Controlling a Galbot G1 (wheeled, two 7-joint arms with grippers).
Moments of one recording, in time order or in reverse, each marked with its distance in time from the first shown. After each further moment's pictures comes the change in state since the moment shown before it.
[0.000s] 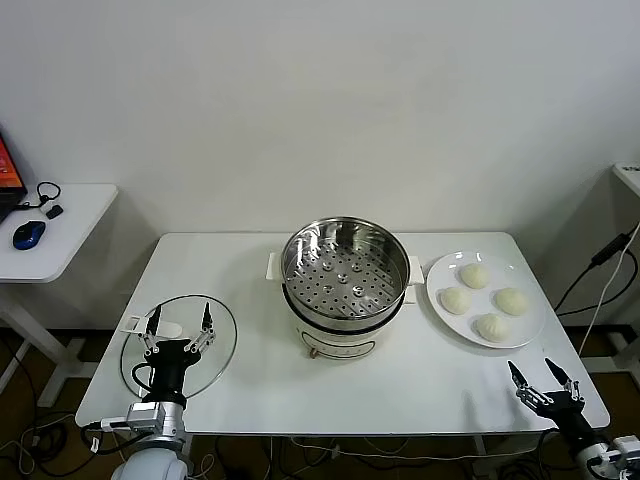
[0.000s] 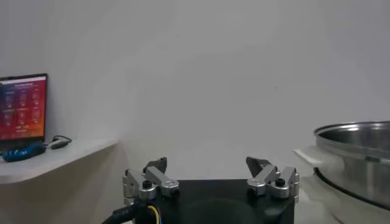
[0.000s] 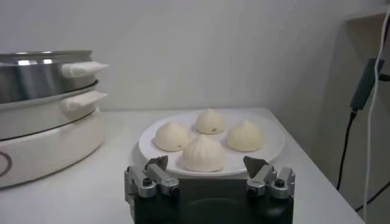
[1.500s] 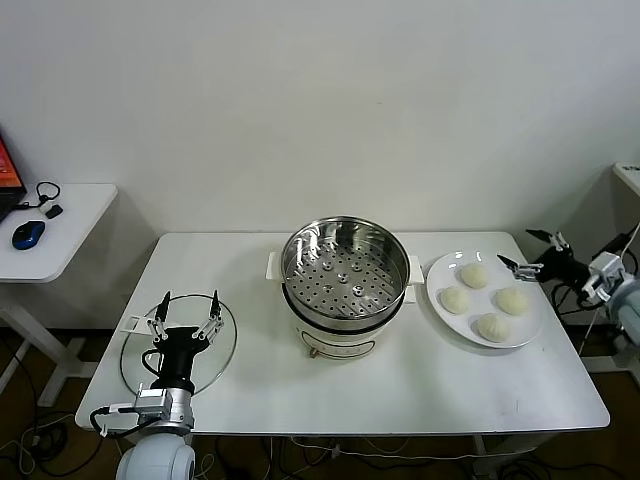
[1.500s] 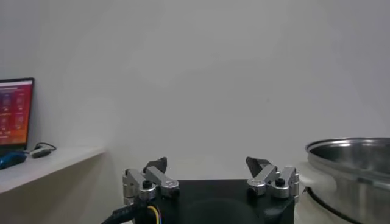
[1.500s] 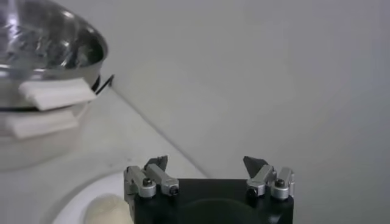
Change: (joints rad) left arm -0.060 0.006 0.027 0.017 -0.018 0.001 0.006; right arm 0.928 -0.424 -0.509 -0.204 -0.425 -0.384 -0.365
